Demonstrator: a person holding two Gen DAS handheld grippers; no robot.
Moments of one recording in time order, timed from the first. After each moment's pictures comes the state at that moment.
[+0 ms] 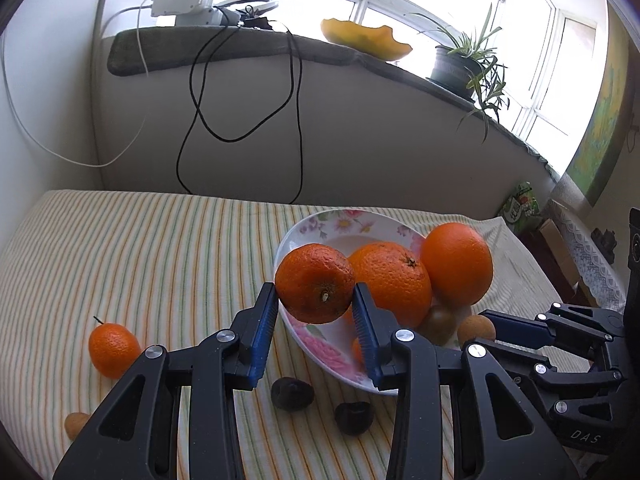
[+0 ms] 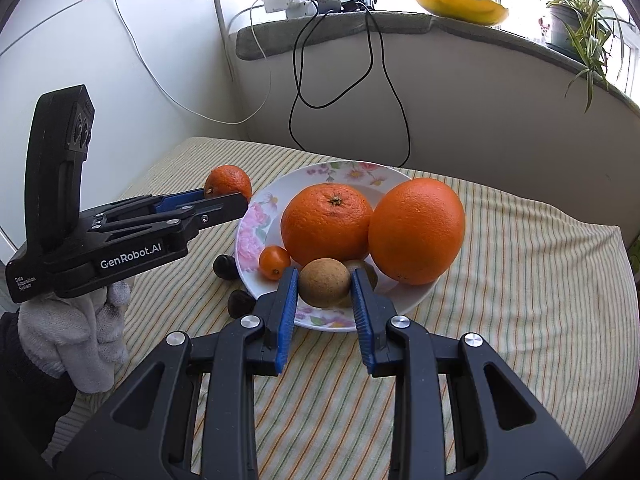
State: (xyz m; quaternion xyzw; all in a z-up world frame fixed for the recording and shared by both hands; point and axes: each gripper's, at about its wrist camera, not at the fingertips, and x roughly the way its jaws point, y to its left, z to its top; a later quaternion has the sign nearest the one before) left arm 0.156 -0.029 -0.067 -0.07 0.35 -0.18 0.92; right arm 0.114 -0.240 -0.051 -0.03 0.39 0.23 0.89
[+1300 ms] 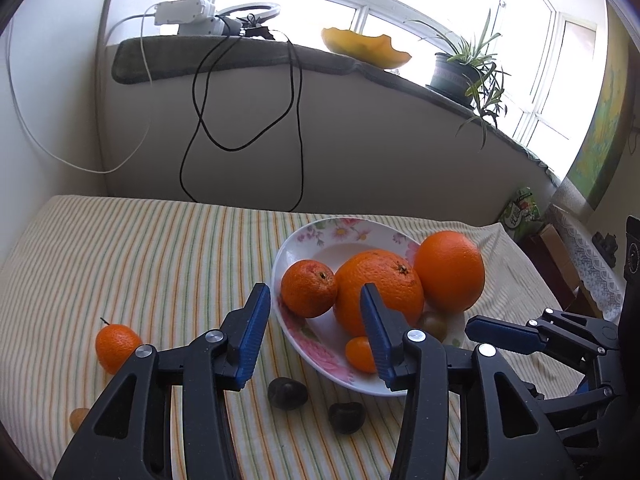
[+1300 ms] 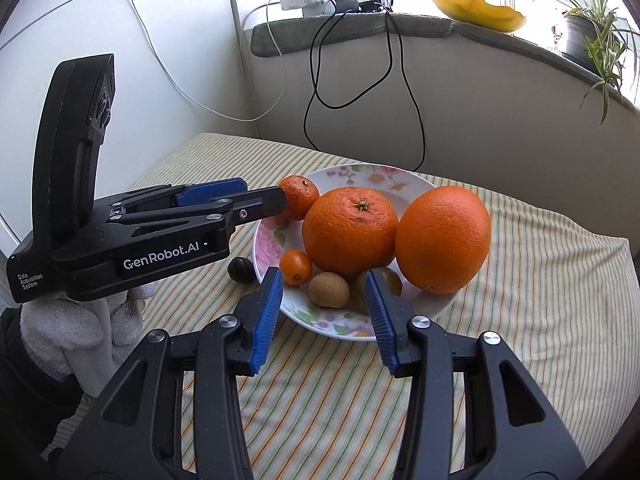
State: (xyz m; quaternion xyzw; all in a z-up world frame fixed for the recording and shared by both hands) left arm 0.150 -0.028 -0.059 -0.07 0.33 -0.18 0.92; right arm 0.109 -0.228 -0.050 -0.04 0.39 0.24 0.89
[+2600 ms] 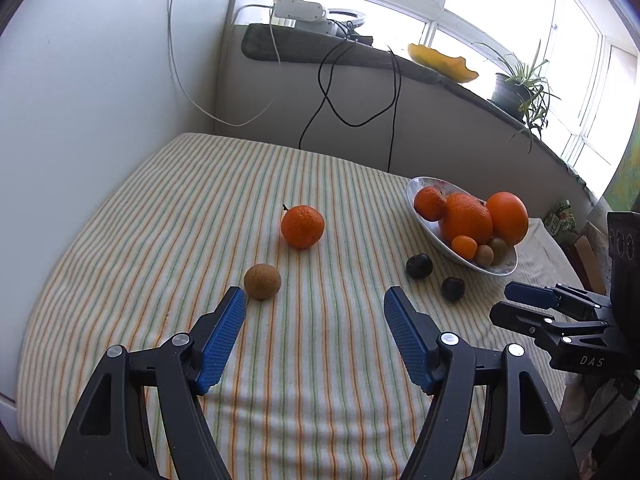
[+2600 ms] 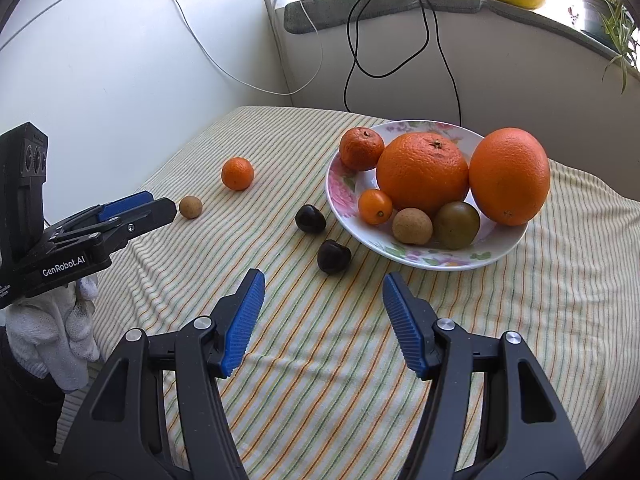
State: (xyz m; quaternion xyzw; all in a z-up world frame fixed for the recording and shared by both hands) left arm 0.052 0.079 -0.082 -0.10 0.35 -0.07 0.93; right arm 0.068 -0.197 -0.071 -0.02 0.42 0.28 0.87
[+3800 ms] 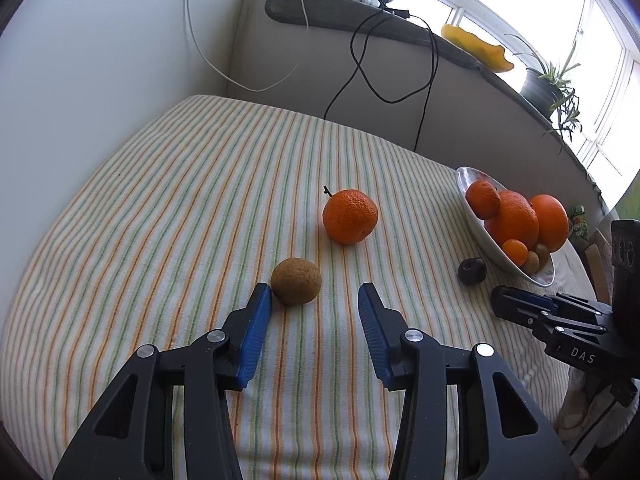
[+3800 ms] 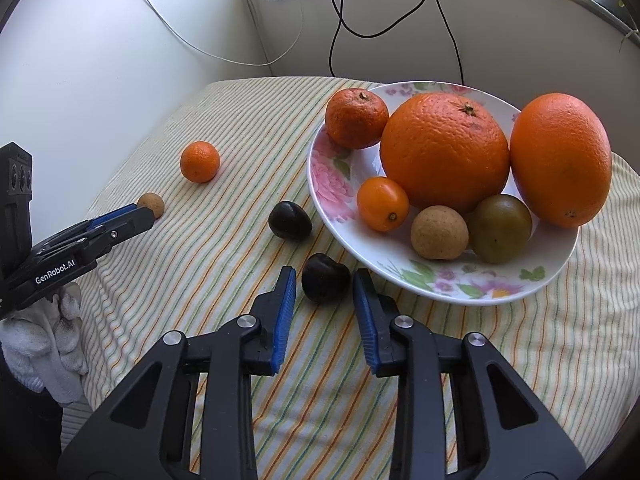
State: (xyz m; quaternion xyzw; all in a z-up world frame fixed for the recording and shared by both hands) left arm 0.093 0.105 -0.110 -0.12 0.39 -0.06 0.91; right arm 0.112 -0.163 -0.106 -0.02 0.47 0.25 0.85
